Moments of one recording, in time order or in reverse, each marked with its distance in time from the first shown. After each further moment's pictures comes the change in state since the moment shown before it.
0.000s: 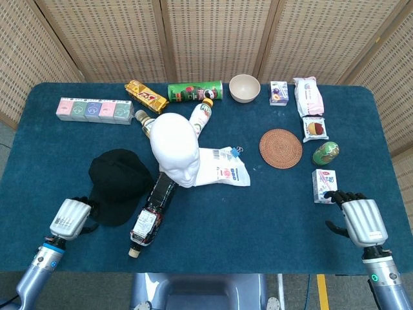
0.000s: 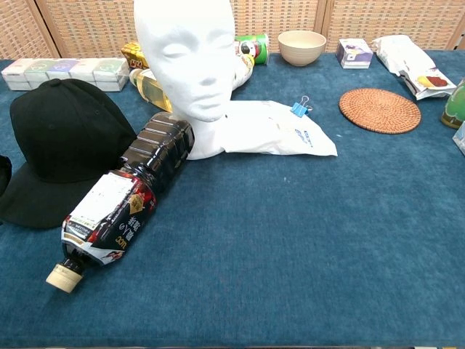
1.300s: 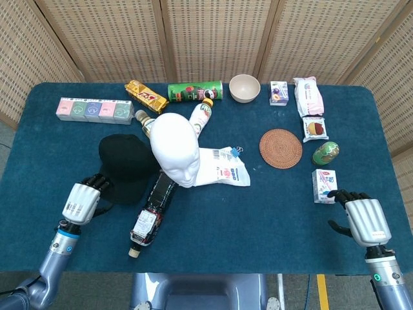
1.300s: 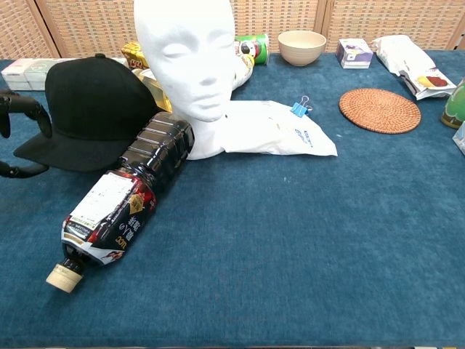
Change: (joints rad) left arm -0.087 -0.212 -0.089 0.266 0.029 0.184 -0.161; right arm -0.004 0.009 0.007 0.003 0.013 0.000 0.004
